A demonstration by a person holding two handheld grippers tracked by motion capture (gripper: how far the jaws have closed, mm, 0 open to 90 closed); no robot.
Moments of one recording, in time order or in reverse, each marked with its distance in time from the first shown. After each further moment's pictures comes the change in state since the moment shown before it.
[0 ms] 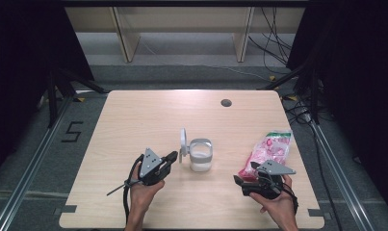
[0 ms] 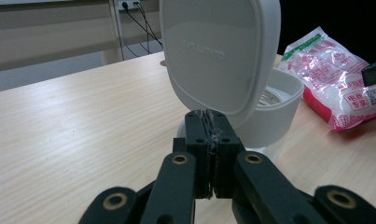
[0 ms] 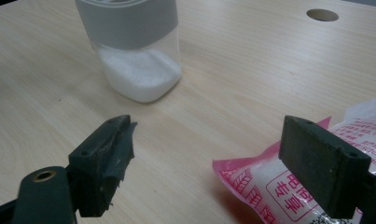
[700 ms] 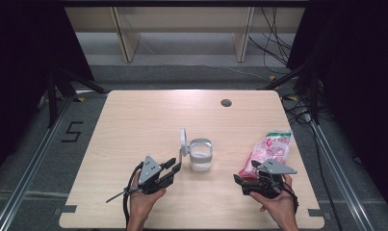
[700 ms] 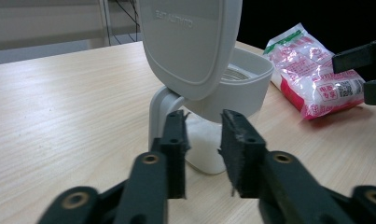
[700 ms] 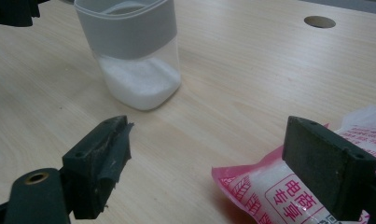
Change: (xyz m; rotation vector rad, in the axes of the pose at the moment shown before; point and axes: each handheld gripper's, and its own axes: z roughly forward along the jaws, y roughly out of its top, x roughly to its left) left arm -0.011 -0.015 -0.010 0.013 -0.049 -0.058; right arm -0.001 0.002 0.001 -0.035 0.003 -0.011
